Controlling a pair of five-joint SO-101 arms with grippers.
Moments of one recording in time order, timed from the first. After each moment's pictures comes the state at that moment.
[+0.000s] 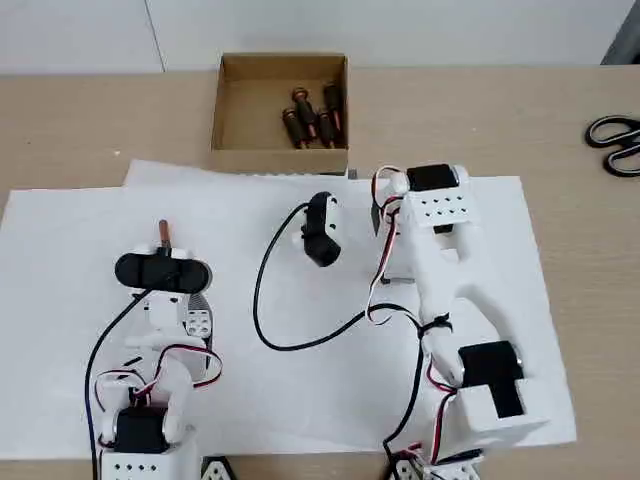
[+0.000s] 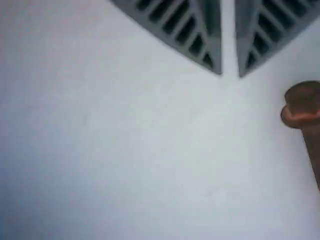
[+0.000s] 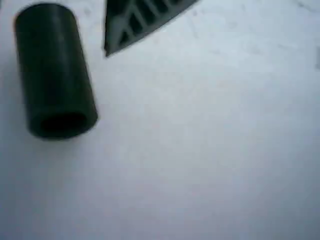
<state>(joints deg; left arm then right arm) -2.5 -103.4 94.3 57.8 -0.6 -12.2 5.2 6.7 81.6 76.4</state>
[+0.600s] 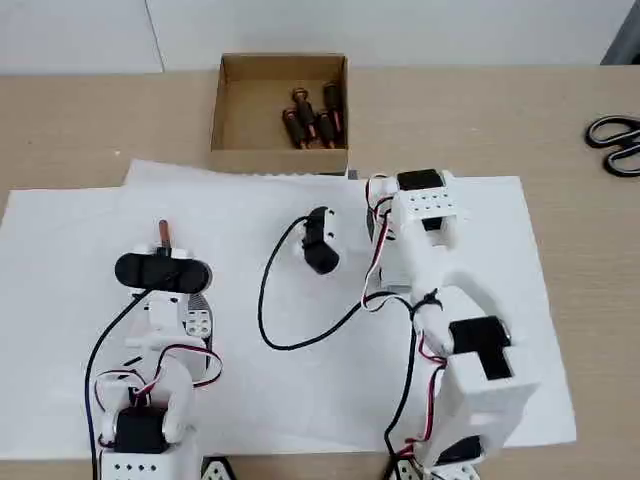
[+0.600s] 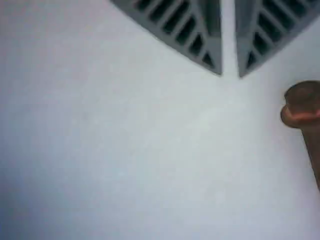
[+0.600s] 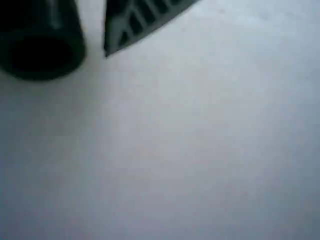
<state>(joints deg) -2.5 -103.4 94.3 57.8 -0.6 -11.8 15.7 6.1 78.7 77.8</state>
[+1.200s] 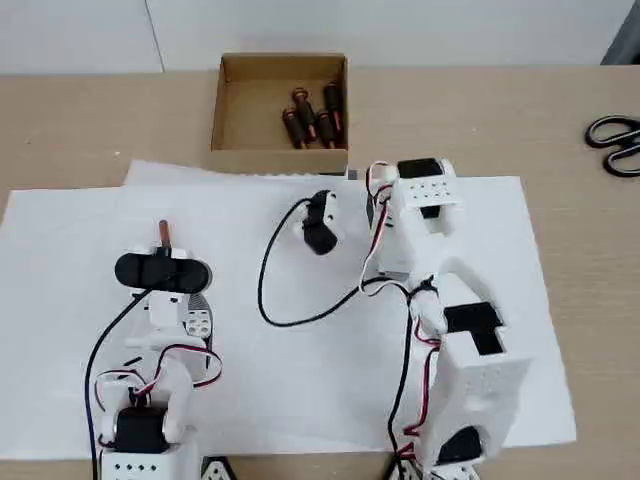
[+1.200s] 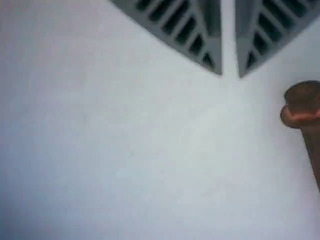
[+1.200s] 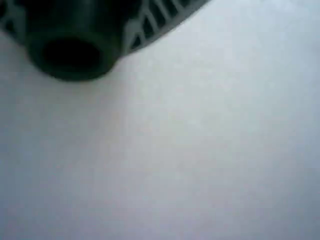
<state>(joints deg) -2.5 -103.4 94.3 57.8 -0.6 -11.6 21.9 -4.6 81.2 72.2</state>
